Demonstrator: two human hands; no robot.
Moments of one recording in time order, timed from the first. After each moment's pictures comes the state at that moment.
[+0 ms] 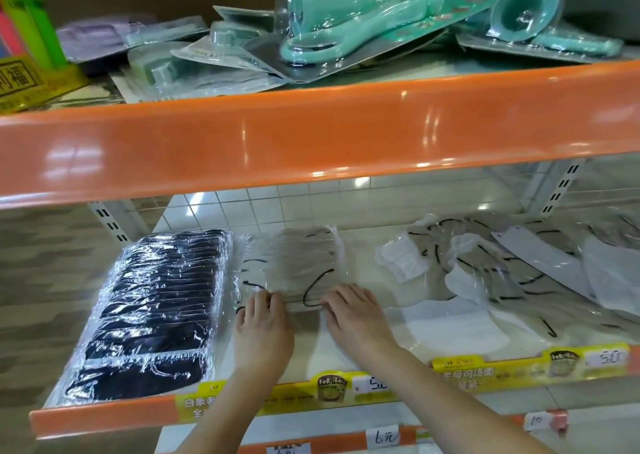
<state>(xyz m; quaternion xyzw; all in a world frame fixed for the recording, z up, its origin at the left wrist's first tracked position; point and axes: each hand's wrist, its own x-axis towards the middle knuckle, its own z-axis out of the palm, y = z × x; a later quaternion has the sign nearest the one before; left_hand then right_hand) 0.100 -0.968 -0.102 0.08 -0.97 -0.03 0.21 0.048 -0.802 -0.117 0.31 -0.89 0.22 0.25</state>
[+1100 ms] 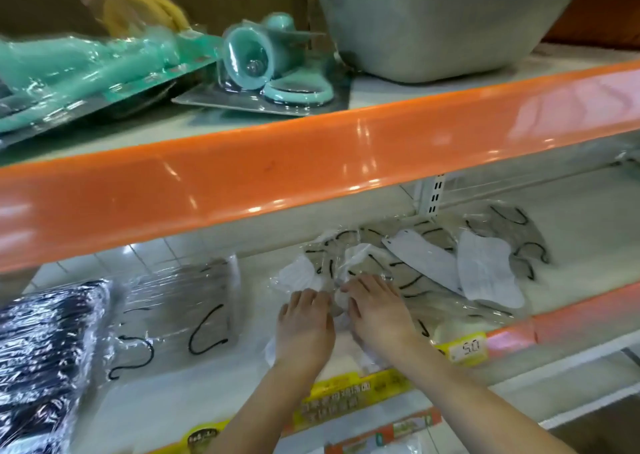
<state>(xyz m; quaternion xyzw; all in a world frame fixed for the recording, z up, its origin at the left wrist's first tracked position) 0.040 -0.748 -0.058 -0.10 -0.98 -0.16 0.12 0.019 -0.604 -0.084 0.15 -0.94 0.19 0.24</state>
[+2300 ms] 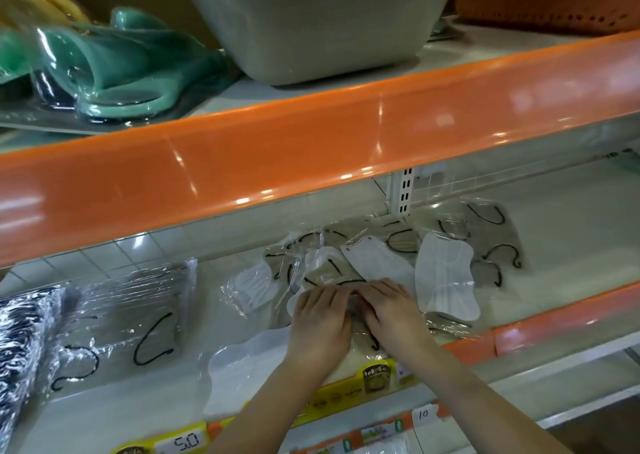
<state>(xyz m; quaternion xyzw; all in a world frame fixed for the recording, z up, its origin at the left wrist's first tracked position) 0.019 -0.651 -0.078 -0.22 -0.93 -0.15 0.26 0.006 -0.497 -0.097 0.19 -0.92 0.25 0.24</state>
